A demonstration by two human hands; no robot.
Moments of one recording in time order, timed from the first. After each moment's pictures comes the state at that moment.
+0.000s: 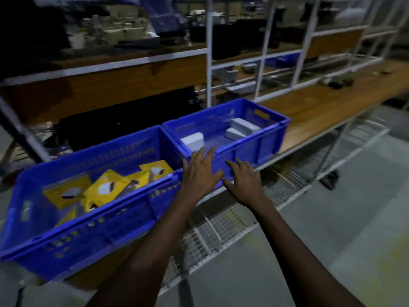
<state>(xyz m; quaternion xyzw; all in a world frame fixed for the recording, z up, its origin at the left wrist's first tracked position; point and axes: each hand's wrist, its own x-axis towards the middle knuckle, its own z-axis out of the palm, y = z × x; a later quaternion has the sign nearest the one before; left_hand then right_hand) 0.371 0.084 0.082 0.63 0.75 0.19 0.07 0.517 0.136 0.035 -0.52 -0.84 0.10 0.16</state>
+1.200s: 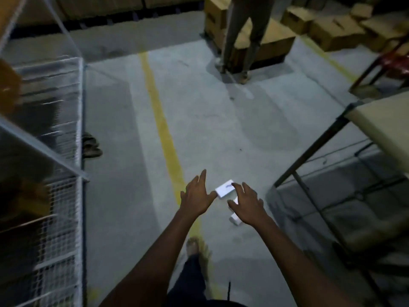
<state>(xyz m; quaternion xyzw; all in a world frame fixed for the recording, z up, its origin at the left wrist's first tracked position) 1.206 0.139 -0.138 0.90 0.29 -0.13 0.32 1.278 -0.024 -0.160 -0.93 -0.22 0.26 0.16</state>
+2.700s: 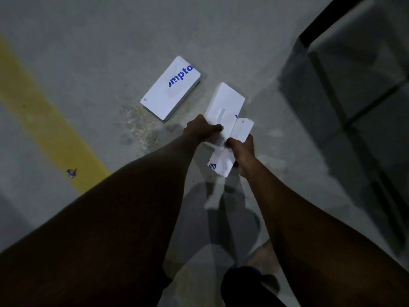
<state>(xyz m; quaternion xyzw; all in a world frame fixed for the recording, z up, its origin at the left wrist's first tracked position) 1.526 0.039 -0.971 0.77 0.31 -0.38 0.41 1.491 -0.094 -0.970 -0.68 0.42 0.32 0.51</state>
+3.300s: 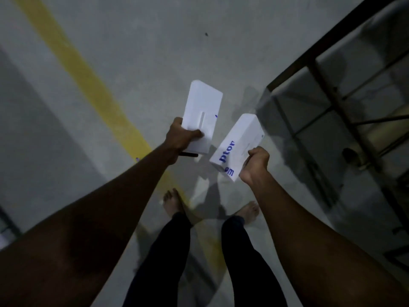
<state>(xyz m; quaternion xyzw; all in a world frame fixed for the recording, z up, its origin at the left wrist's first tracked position) 1.457 0.143 -0.551 0.63 0.41 -0.25 0.61 1.449 -0.055 -0.560 -0.44 0.52 0.23 0.70</state>
